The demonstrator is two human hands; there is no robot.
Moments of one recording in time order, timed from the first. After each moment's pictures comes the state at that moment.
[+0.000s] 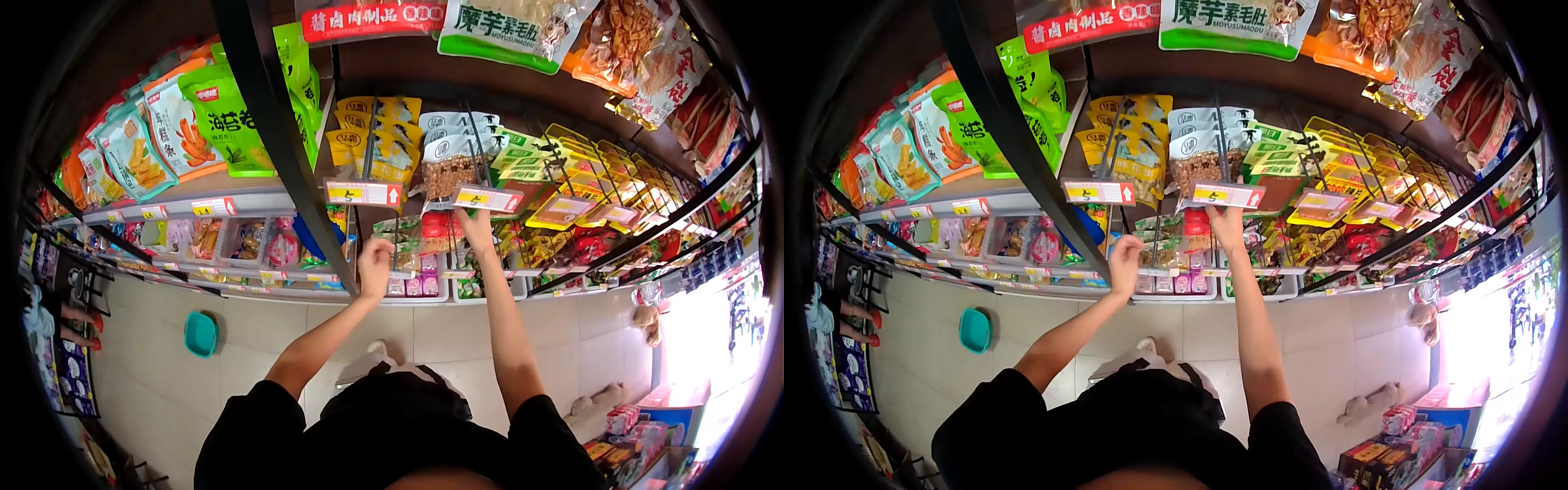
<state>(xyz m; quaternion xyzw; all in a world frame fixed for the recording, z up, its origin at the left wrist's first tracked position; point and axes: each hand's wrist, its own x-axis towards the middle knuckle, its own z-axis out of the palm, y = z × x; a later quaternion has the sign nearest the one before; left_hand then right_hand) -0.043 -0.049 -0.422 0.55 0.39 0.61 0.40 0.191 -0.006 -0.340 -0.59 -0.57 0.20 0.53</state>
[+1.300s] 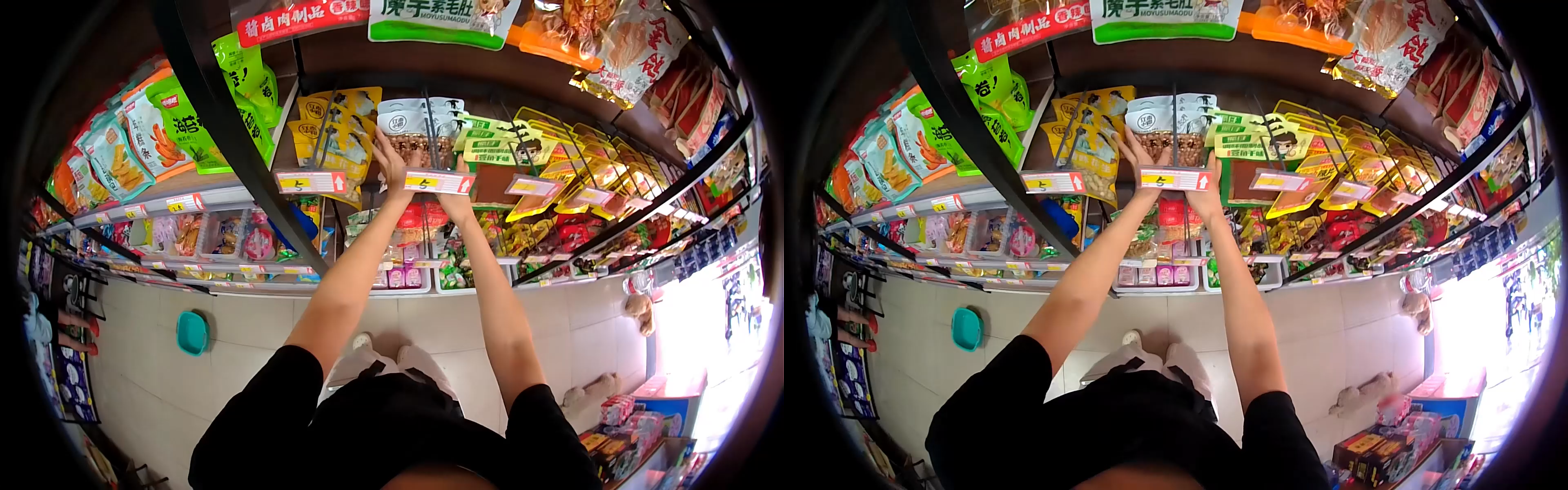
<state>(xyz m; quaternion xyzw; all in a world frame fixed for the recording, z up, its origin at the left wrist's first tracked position) 0.102 0.069 -0.301 0.56 0.46 0.66 0.20 0.226 0.020 -0.328 -0.64 -0.62 0.10 0.45</state>
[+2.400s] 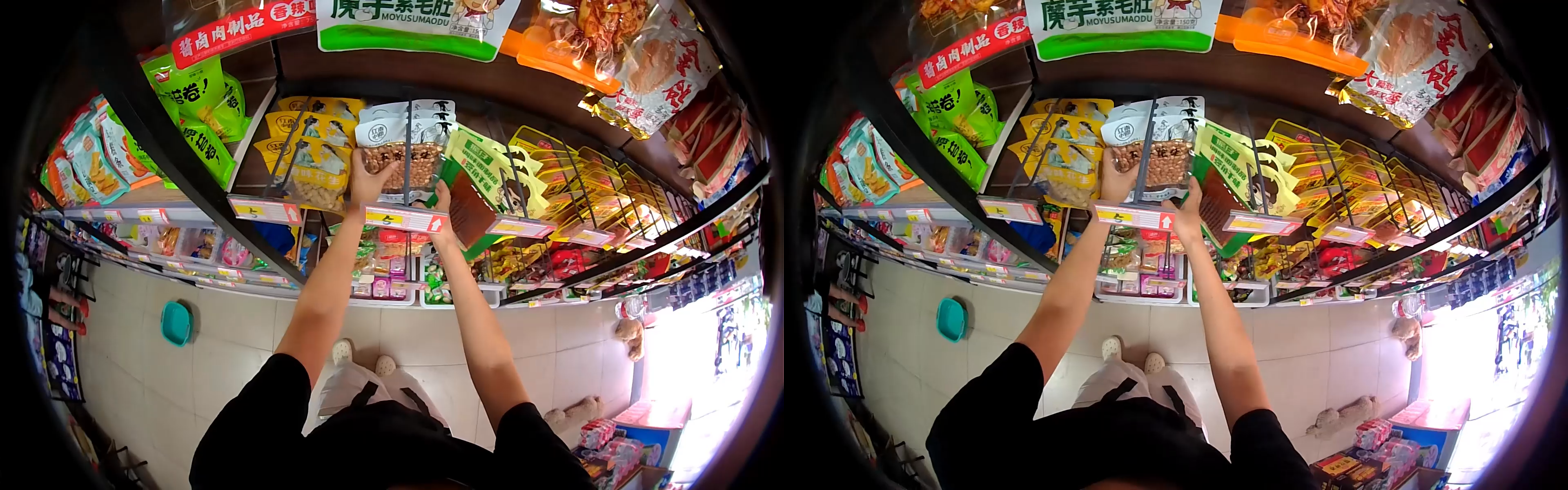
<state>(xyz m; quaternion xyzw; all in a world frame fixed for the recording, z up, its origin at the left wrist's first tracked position) 0.084 0.130 -0.352 0.56 0.44 0.62 0.33 0.244 0.044 -0.370 -0.54 -0.52 0.35 0.56</state>
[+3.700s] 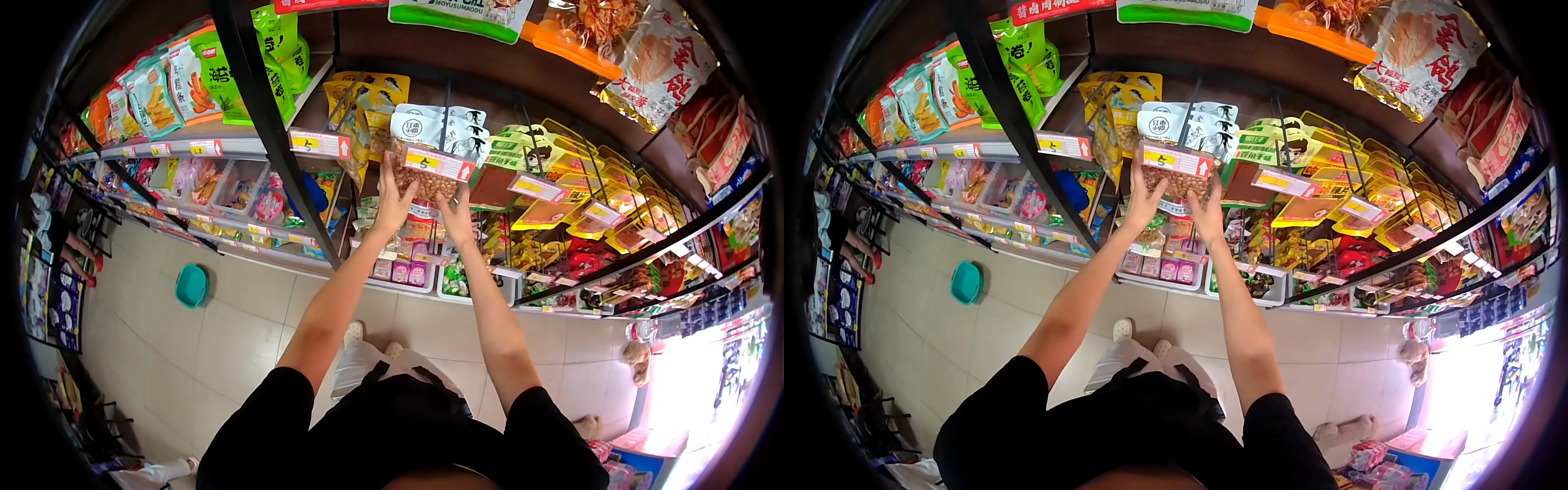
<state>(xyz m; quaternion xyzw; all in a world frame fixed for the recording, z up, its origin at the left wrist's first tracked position) 0.063 -0.008 -0.350 0.63 0.46 0.59 0.21 0.227 -0.024 -0.364 -0.51 -0.58 0.33 0.55</state>
